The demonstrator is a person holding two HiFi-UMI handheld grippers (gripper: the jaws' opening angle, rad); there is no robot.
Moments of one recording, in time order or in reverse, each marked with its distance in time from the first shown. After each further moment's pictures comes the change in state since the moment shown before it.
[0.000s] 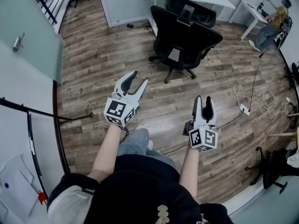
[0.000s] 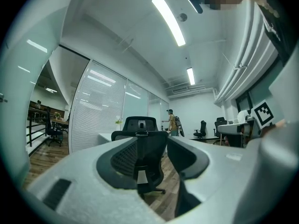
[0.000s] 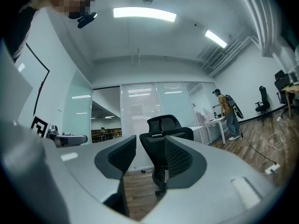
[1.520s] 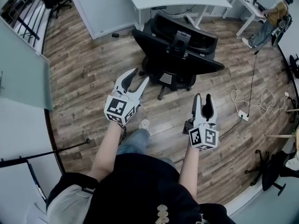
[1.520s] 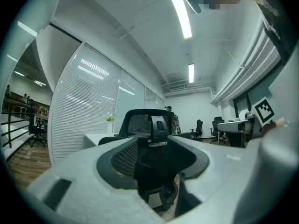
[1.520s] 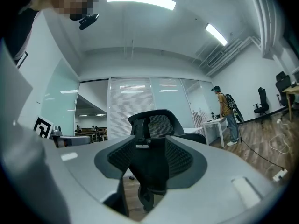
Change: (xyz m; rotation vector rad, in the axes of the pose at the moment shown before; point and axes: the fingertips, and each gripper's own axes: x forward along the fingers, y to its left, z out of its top) left arm 0.281 0.143 -0.011 -0.008 0.022 -0.113; right arm 0.276 -0.079 -0.009 -0.017 0.006 -0.083
